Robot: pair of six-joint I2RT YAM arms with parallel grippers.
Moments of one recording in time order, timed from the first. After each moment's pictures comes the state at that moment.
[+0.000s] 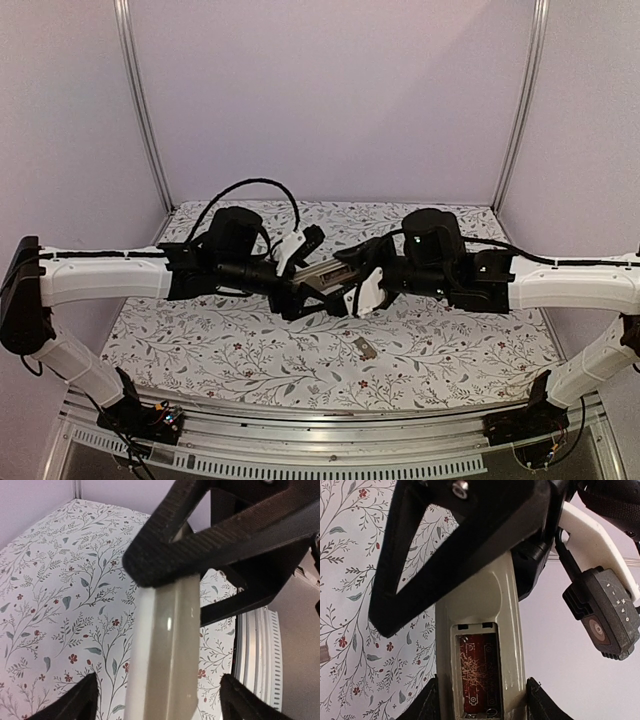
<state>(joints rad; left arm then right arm) -0.87 1.47 0.96 -0.01 0.44 0.02 1.05 1.41 1.01 0.02 0.07 -1.43</state>
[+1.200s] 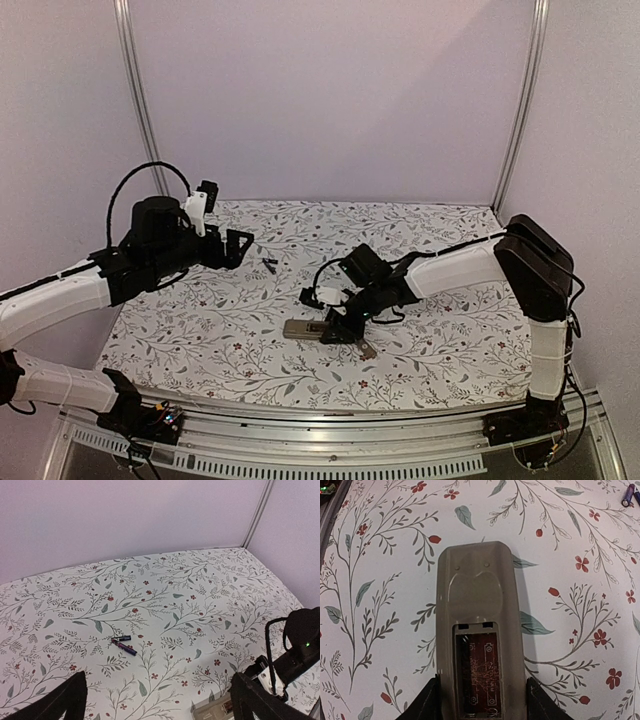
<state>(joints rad) -0.60 1.10 0.77 -0.04 -0.10 -0.20 0.90 2.04 1.26 -0.19 -0.37 -0.38</state>
